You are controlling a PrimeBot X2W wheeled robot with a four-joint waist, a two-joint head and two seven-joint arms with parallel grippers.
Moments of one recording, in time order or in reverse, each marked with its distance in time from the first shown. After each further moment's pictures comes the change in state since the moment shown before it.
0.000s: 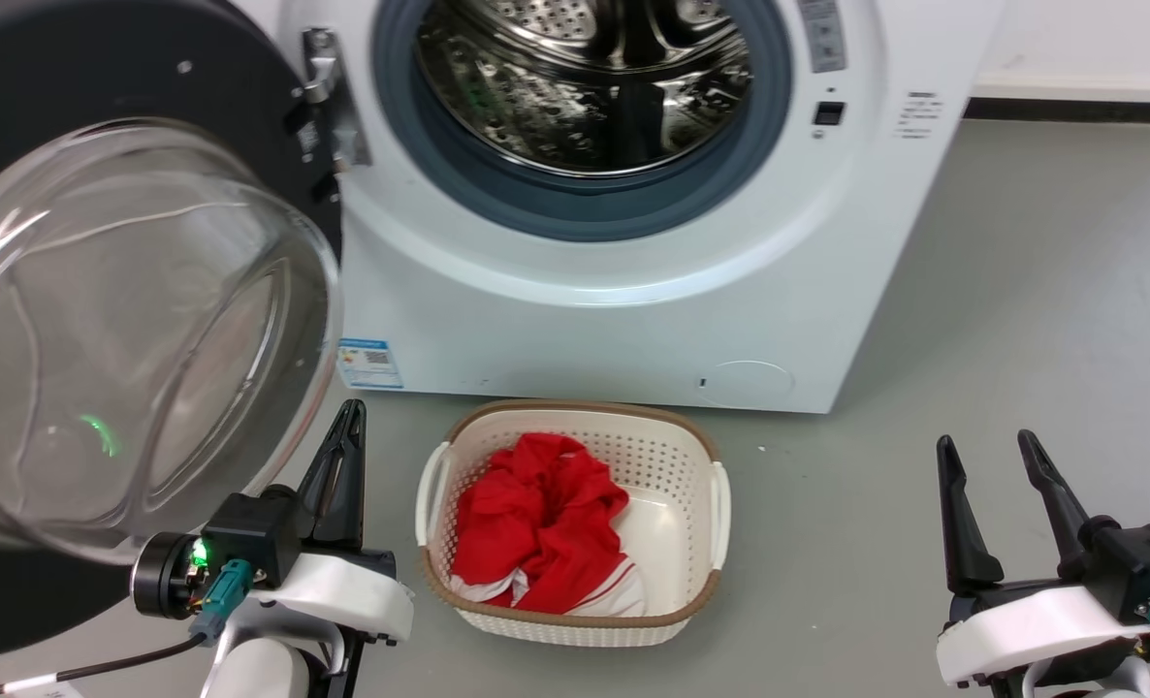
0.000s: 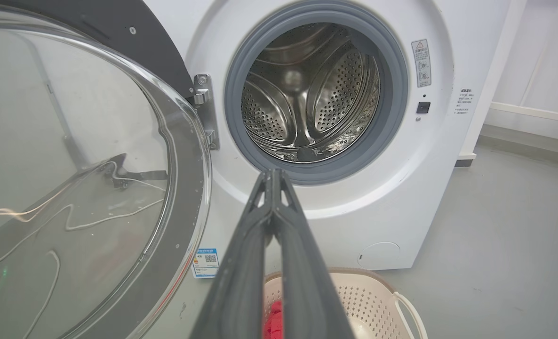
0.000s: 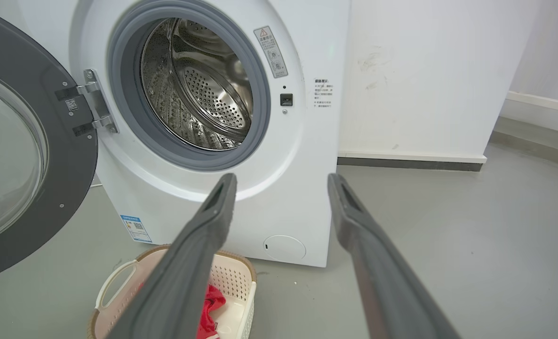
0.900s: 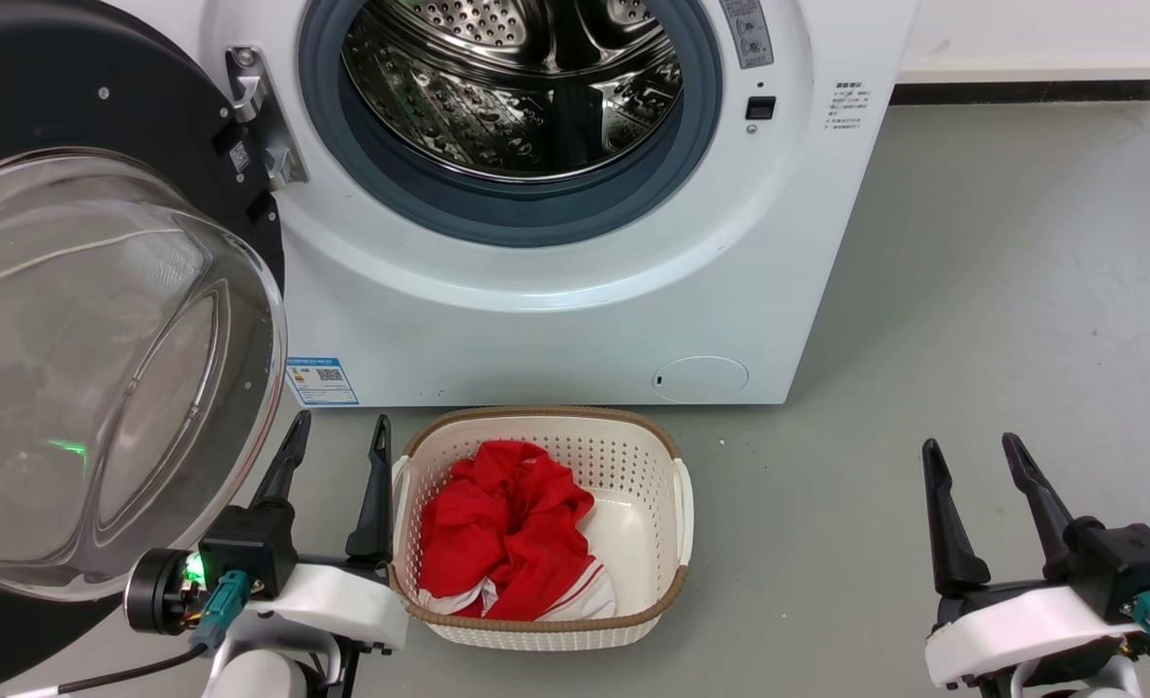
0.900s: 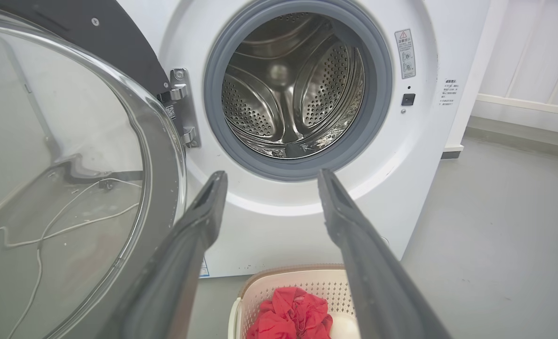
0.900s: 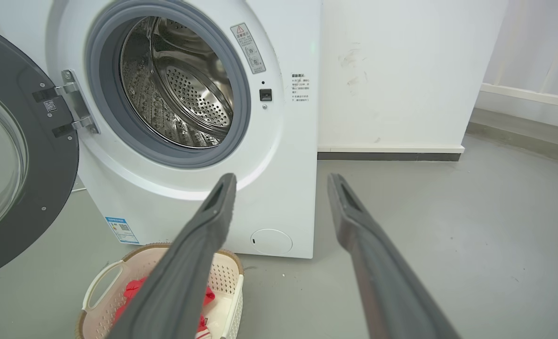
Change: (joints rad) left arm 0.018 0.002 0.002 0.009 0.007 0.033 -0.003; right arm -0.005 0.000 0.021 0.026 0.007 0.000 -0.010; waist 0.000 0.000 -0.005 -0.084
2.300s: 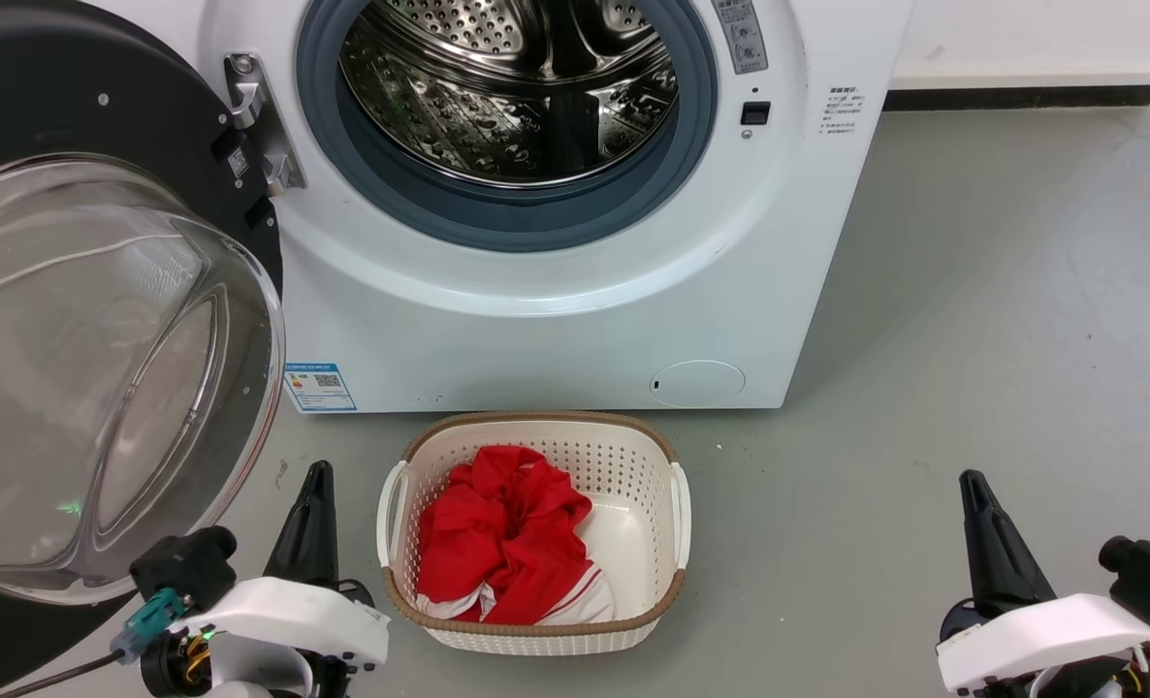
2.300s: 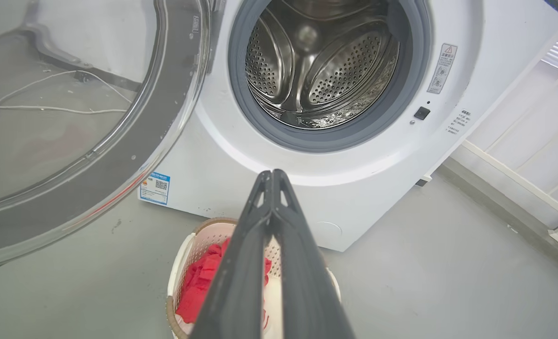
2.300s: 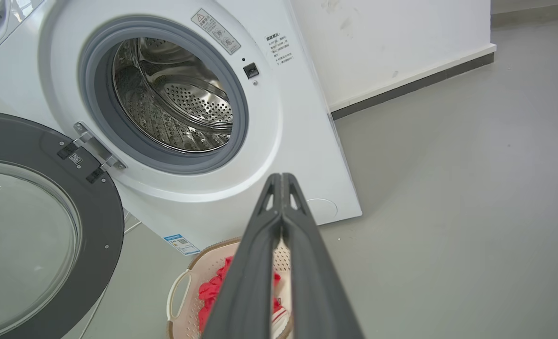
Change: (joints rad) left arm 0.040 -0.025 0.047 0.035 -0.337 -0.026 0.092; right arm 0.004 -0.008 0.001 0.084 0.367 0.000 0.044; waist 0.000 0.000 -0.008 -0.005
